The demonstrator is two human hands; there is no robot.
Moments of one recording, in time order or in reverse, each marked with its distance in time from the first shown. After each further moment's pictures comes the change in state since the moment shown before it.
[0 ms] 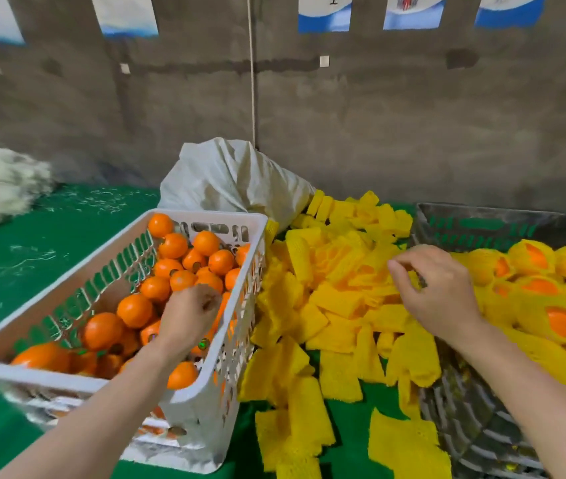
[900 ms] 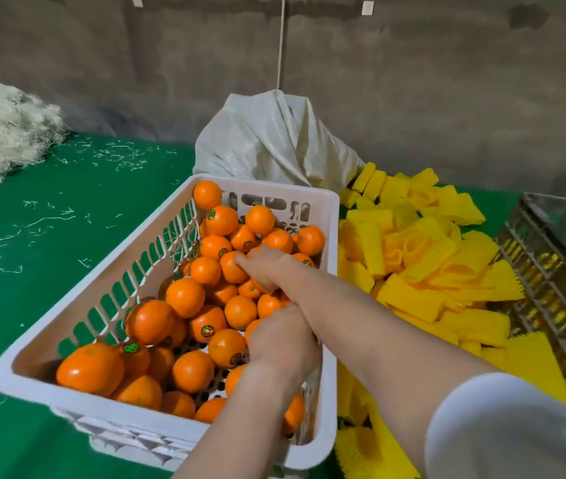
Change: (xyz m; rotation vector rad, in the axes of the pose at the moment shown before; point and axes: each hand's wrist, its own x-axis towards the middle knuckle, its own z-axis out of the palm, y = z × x) left_hand 0.009 -0.022 0.016 0.212 -0.334 -0.137; right_hand 0.080 -0.158 0.355 -0.297 -1.320 -0.394
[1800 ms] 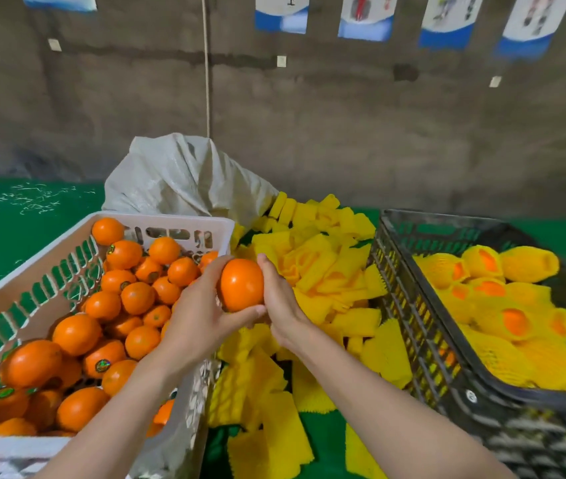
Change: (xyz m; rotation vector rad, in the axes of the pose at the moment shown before) left_hand -0.009 0.066 -0.027 -0.607 0.321 0.473; right_hand -0.234 0.021 0.006 1.949 0.666 0.524
